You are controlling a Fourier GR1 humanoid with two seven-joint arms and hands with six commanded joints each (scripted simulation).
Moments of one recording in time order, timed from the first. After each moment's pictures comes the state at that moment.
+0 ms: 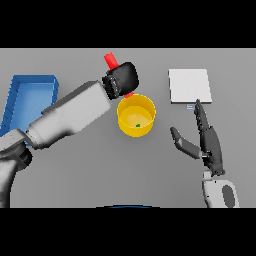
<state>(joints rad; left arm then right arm) -1.22 0.25 -1.01 -0.75 -1.21 -0.31 -0.17 0.07 -0.04 0.10 -1.69 0.19 -0.04 -0.10</state>
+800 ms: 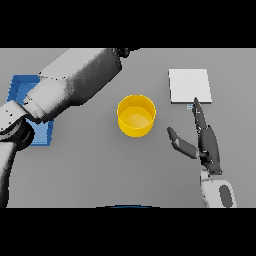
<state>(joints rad) -1.57 0.27 -1.05 -0.59 -1.37 -0.24 -0.28 0.07 -0.03 0.11 -1.69 0.22 -0.06 -0.11</state>
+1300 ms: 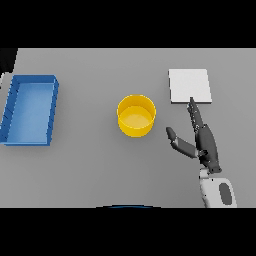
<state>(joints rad) -1.68 0.49 -0.41 -0.20 -0.87 -0.29 -0.09 0.05 -0.04 0.12 -1.67 0.19 -0.01 -0.13</state>
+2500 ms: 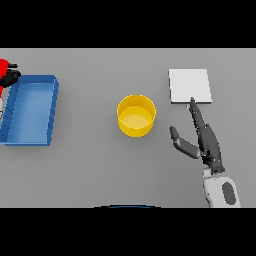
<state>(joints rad) -0.75 0.54 0.01 -0.67 -0.21 0.13 0.30 0.05 -0.08 0.12 -1.66 0.19 0.01 -0.15</state>
